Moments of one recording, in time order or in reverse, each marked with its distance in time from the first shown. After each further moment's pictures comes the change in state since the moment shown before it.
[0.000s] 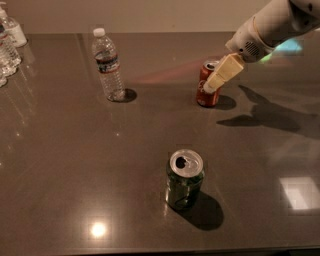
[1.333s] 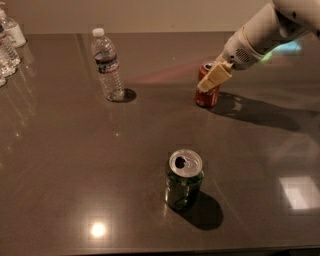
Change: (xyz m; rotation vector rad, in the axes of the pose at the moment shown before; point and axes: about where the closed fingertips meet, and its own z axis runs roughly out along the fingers) arm 0.005 0.015 0.029 -0.094 0.027 0.062
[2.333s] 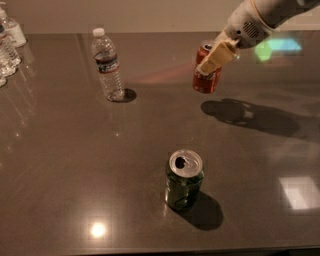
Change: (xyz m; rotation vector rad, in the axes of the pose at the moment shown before) arm -0.042 0.024 -0.051 -0.022 -0.032 -0.078
